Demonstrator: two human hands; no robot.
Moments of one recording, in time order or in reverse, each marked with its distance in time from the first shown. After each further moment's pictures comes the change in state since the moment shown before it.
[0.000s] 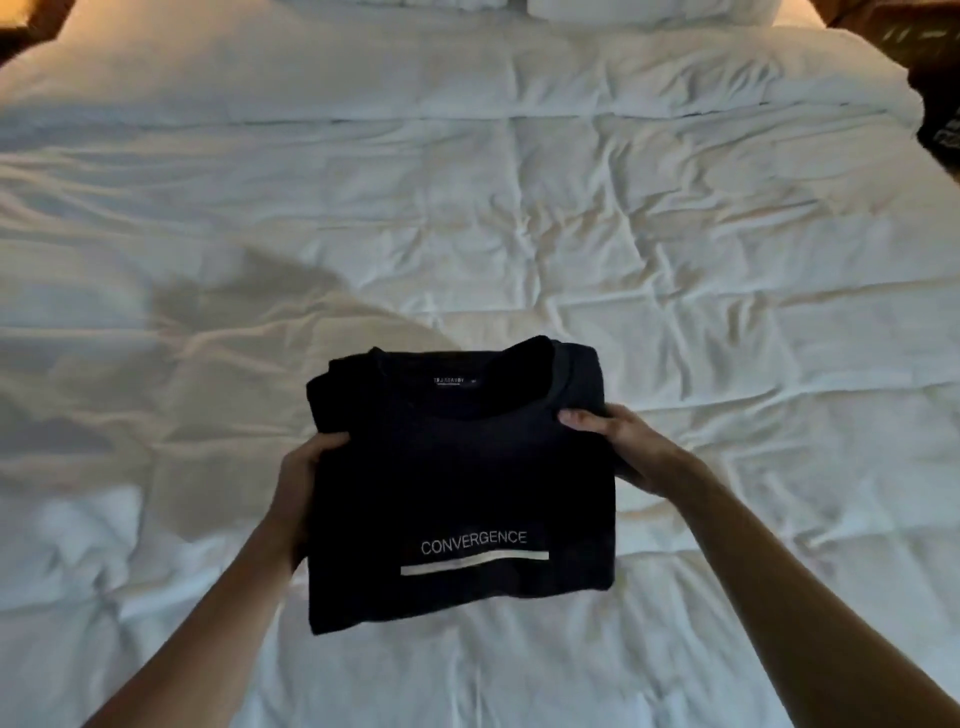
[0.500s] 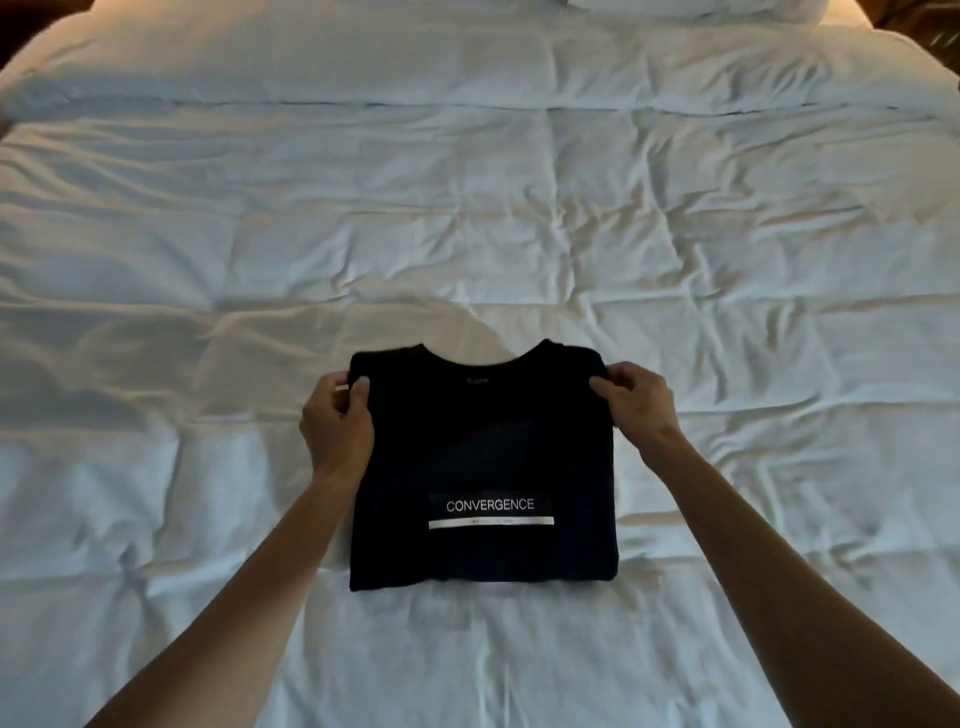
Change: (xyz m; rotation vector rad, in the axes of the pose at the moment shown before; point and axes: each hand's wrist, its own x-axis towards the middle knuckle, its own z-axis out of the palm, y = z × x) left_hand 0.073 -0.004 -0.017 0.595 0.515 0.583; right_hand 0.054 -0.004 0.021 -0.419 0.644 -0.177
